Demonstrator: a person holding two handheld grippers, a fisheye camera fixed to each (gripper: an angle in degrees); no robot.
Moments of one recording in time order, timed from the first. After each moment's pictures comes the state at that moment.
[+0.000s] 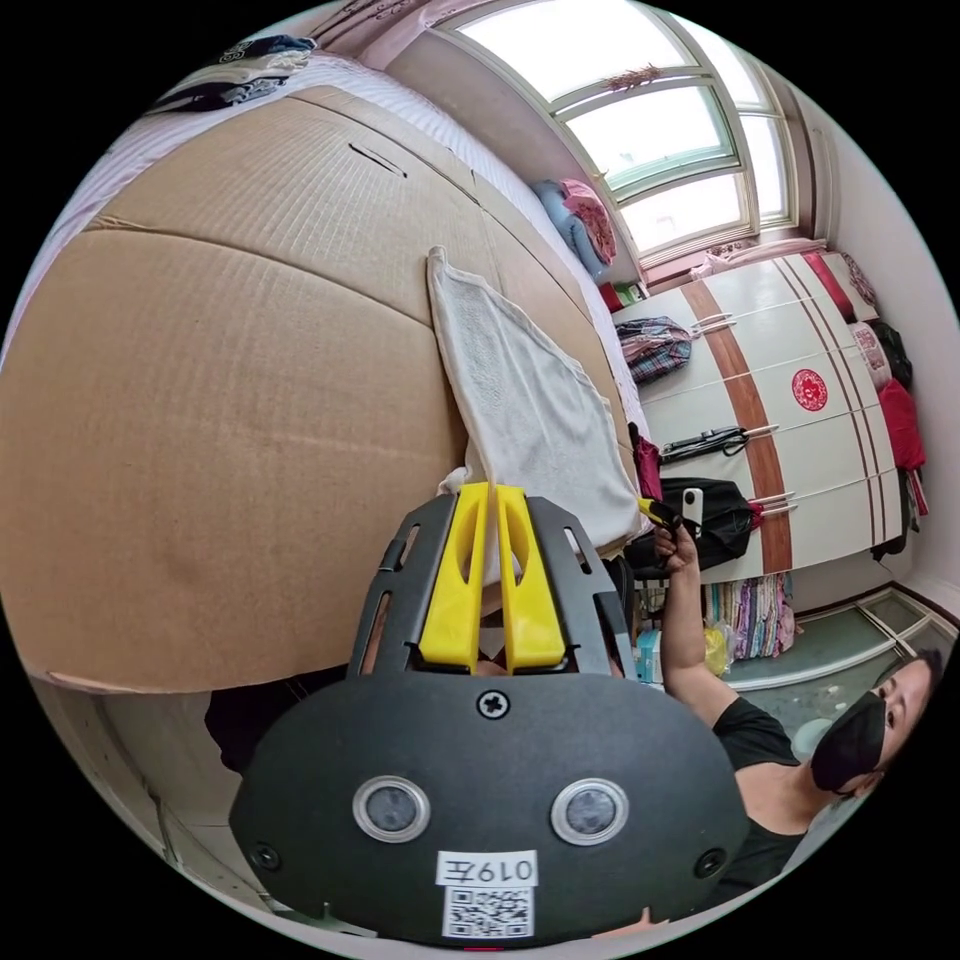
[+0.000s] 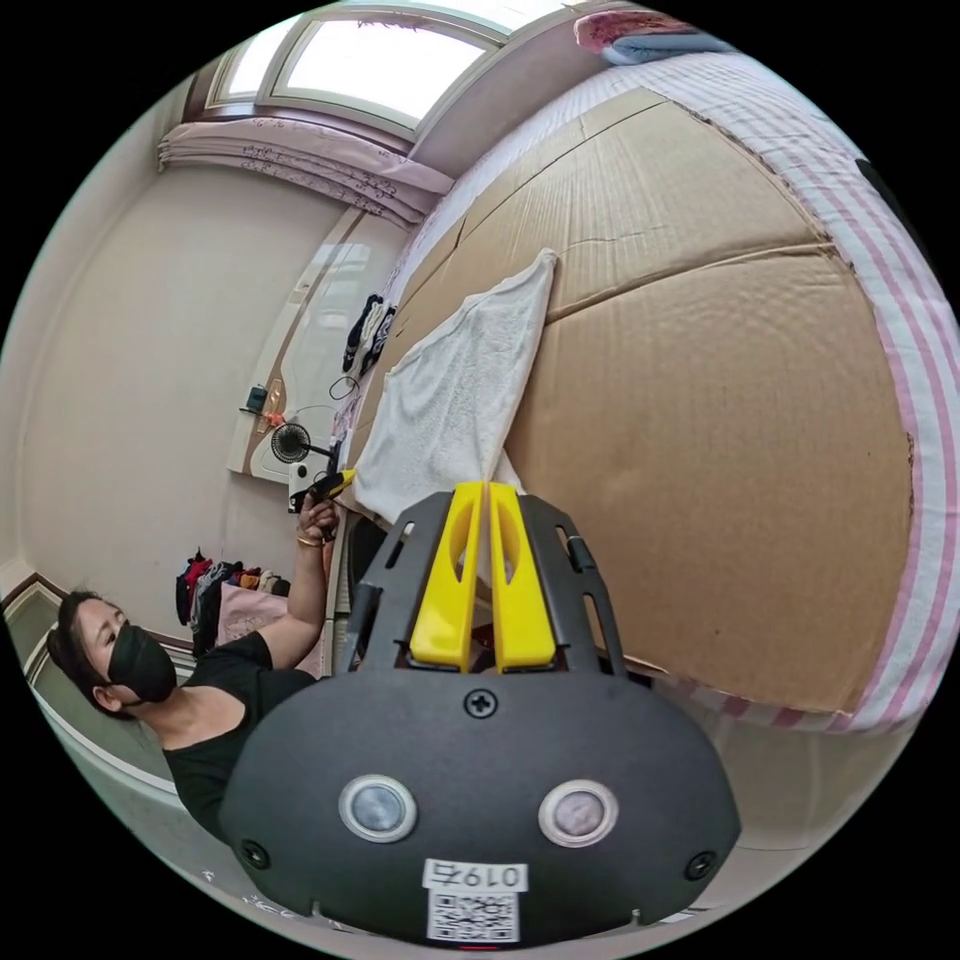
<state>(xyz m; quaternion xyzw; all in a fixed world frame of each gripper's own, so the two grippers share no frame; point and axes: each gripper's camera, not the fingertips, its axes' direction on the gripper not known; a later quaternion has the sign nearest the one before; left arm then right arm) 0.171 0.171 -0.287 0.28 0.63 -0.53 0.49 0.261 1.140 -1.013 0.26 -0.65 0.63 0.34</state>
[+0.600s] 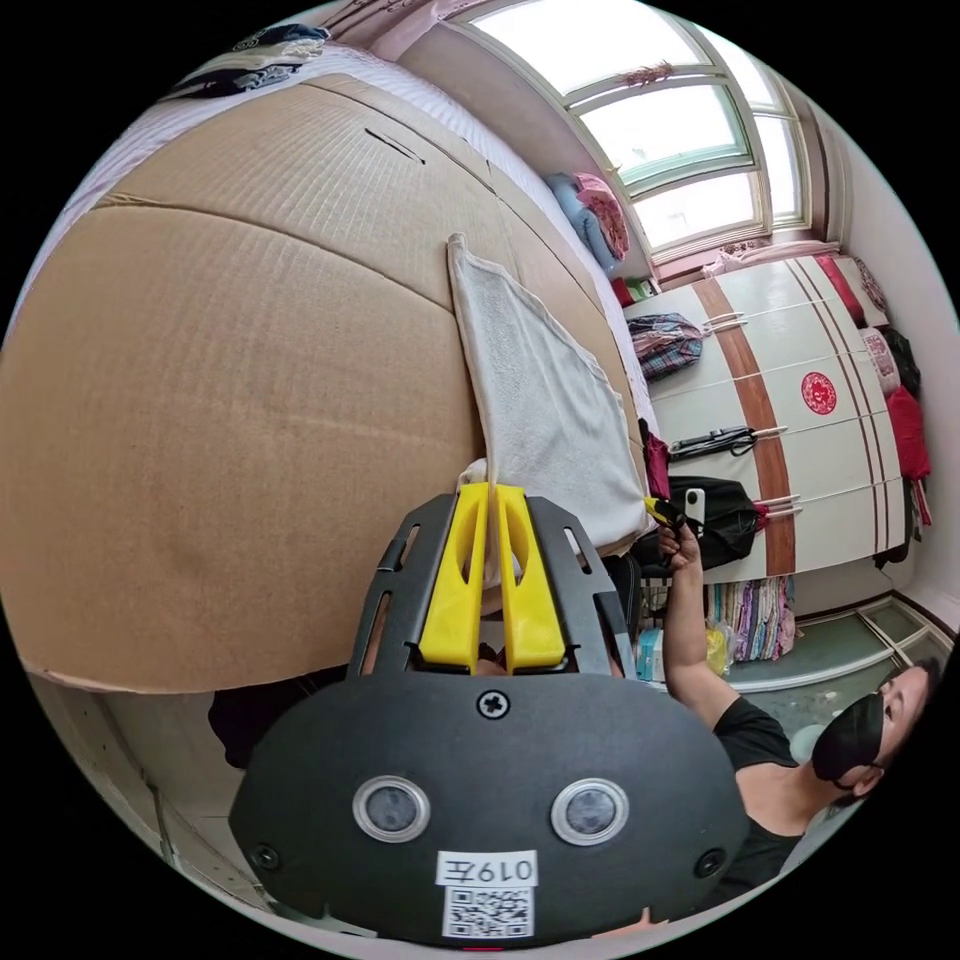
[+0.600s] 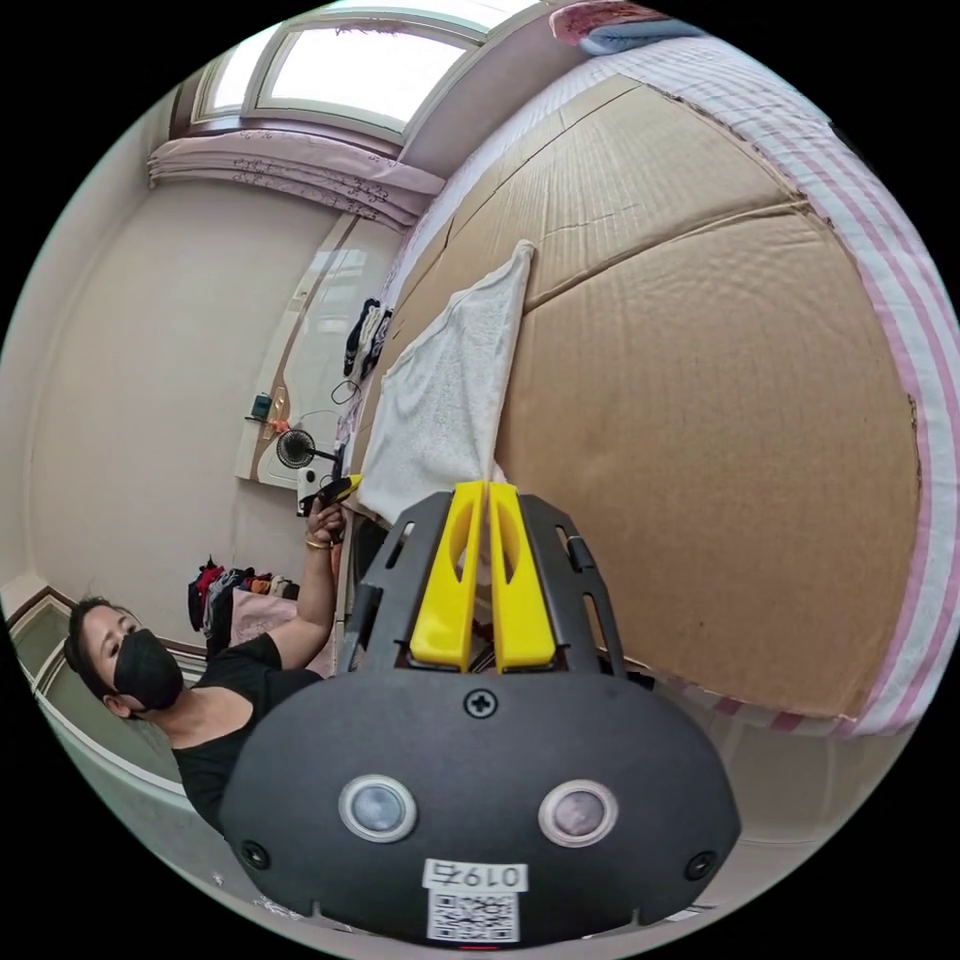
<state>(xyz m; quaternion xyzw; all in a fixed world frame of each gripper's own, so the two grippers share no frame) 0.188 0.161 -0.286 0.28 0.64 -0.53 0.48 0.227 1.153 -1.012 0.26 -0.66 0.63 0.32</state>
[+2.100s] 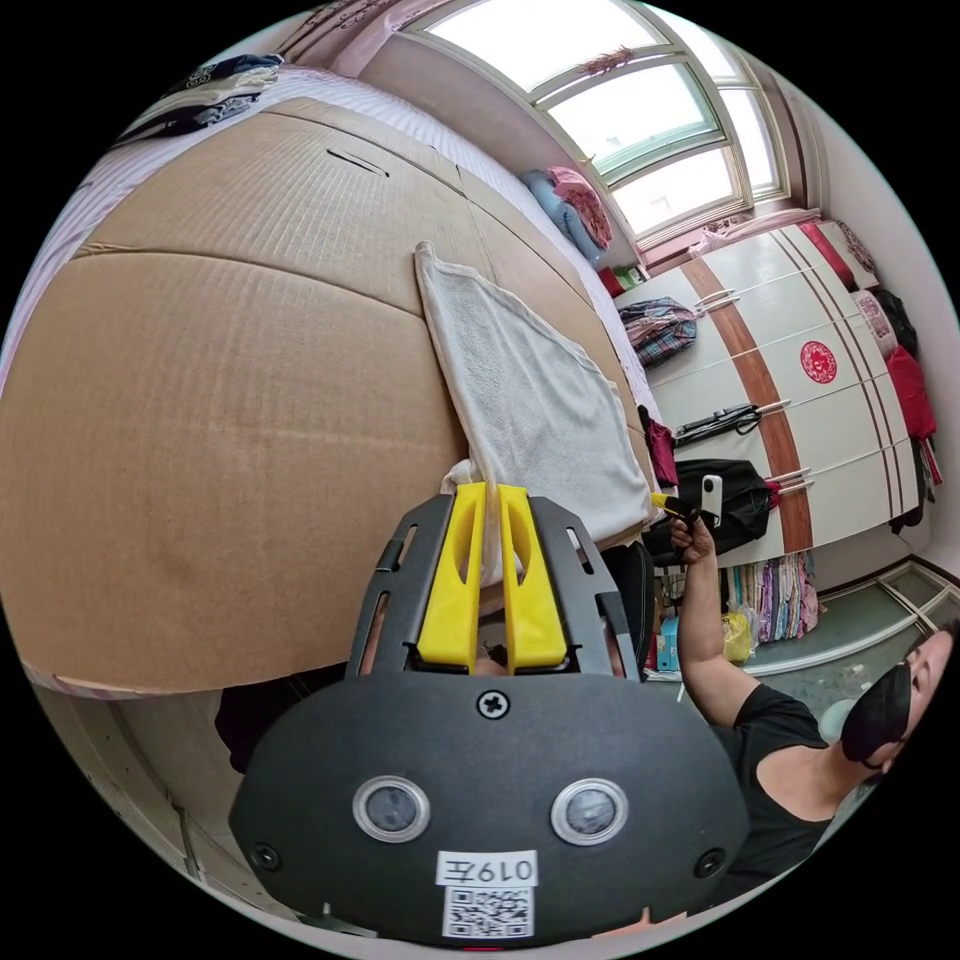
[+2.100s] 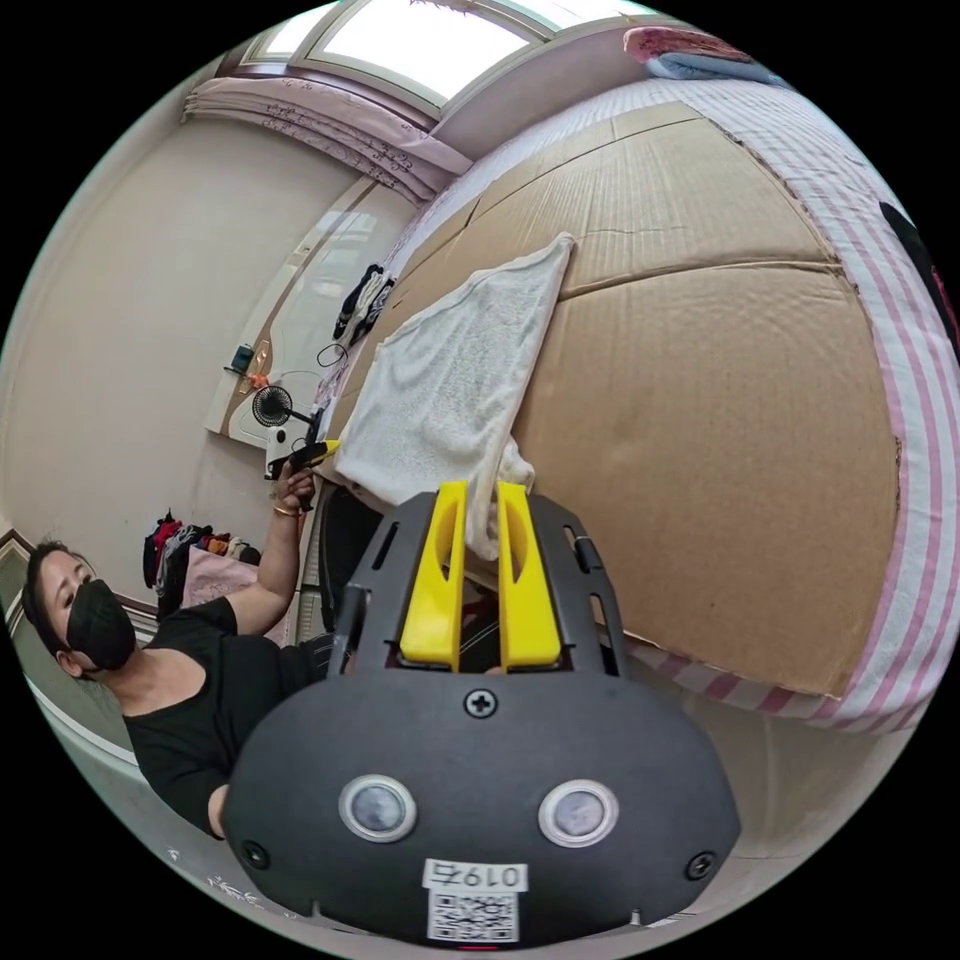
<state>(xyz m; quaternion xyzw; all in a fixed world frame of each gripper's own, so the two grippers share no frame) 0.200 0.152 -0.315 0.29 0.62 -0.52 0.52 0.194 1.112 -1.038 0.25 -0.64 0.61 0.40</state>
